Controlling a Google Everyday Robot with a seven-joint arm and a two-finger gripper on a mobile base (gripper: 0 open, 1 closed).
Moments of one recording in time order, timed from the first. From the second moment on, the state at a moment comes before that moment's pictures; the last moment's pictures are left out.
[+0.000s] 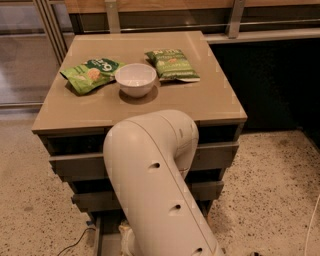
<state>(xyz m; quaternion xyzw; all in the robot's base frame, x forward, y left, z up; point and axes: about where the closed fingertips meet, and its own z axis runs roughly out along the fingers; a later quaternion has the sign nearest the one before) 0.397 0.147 0.324 -0.69 0.66 0.11 0.28</state>
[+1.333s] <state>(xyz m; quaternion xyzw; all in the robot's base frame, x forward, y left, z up) 0.427 0.170 0.221 -0.70 0.66 0.10 0.25</state>
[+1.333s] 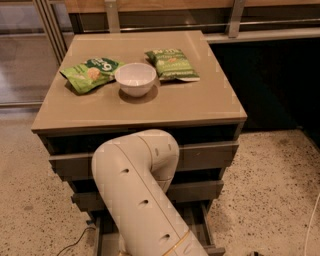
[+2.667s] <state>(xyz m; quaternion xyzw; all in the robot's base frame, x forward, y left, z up) 0.466 0.152 0.221 -0.68 0.68 0.06 0.27</state>
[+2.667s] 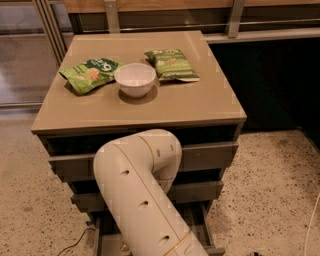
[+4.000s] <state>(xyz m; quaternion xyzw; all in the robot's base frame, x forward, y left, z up) 0.490 0.144 0.215 -0.67 0.69 0.04 0.28</state>
